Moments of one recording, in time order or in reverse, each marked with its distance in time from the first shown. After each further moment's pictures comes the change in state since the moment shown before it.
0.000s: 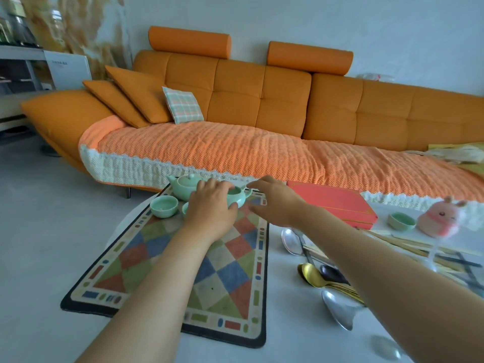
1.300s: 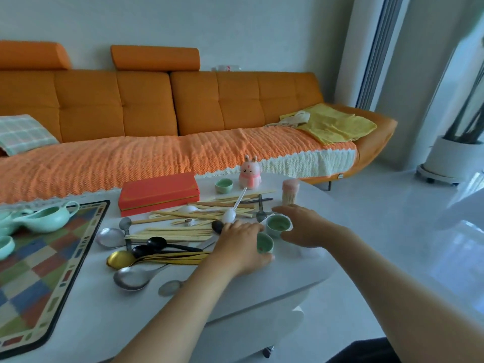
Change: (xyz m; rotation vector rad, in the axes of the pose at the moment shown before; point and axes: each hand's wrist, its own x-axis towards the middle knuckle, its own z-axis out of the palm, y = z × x) left_hand -0.124 0.377 0.121 -0.017 -0.561 0.547; right_hand -0.385 0.224 -0.115 0.019 -0.039 0.638
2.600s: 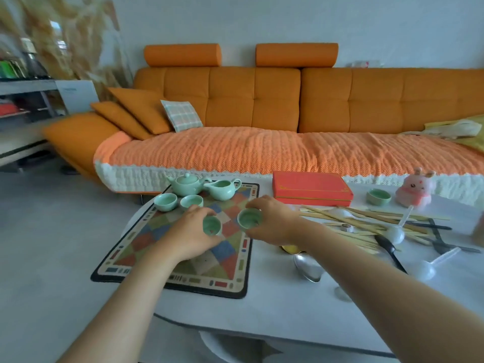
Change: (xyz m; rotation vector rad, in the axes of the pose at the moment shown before) left_hand -0.233 -0.308 -0.113 -0.255 0.245 -0.641; right_hand 0.075 -0.370 0.101 0.113 -0.096 -0.531
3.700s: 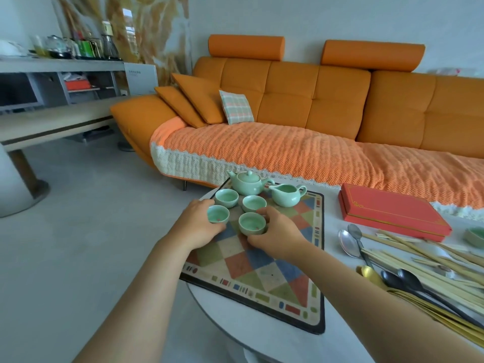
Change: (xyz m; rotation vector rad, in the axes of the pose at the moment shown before) left_hand 0.020 -0.130 -0.038 -0.148 0.220 -0.181; right_hand 0.084 -0.077 0.093 0.323 -0.020 0.034
